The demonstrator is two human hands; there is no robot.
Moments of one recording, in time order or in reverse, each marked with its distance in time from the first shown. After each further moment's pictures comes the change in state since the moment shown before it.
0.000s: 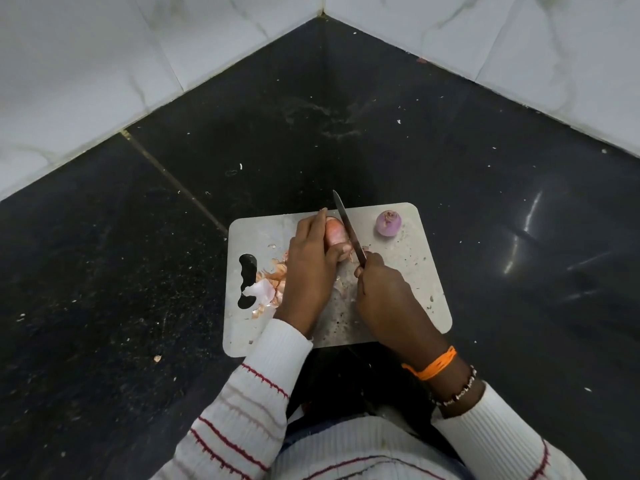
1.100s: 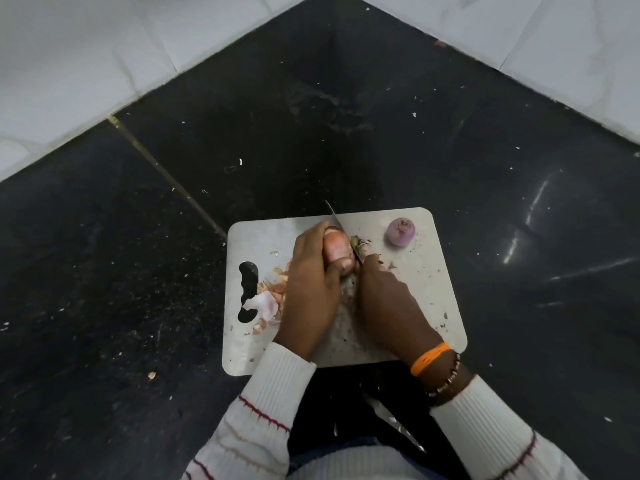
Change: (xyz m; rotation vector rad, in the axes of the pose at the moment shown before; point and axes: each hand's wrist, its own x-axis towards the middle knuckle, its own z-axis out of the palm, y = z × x) left_hand -0.002 -0.007 -0.007 -0.153 0.040 -0.056; right_hand 0.035 0.009 0.018 -0.151 -0.120 0.060
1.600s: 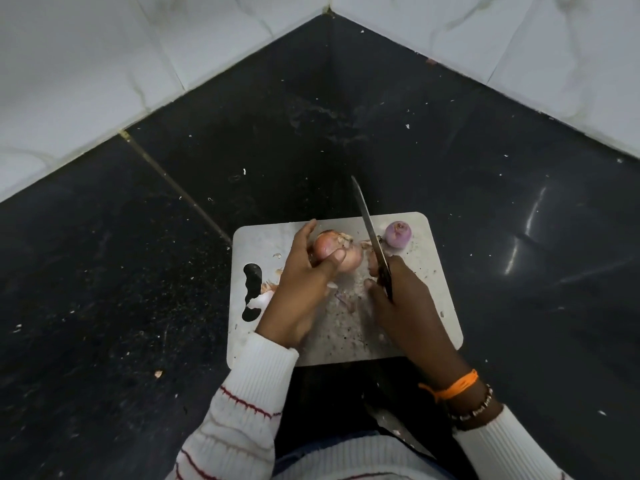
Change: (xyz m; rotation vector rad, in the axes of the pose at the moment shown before) left_hand 0.003 0.008 -0.016 -0.587 -0.183 -0.359; right_hand -0.023 0.016 -0.007 0.351 0.266 -0.135
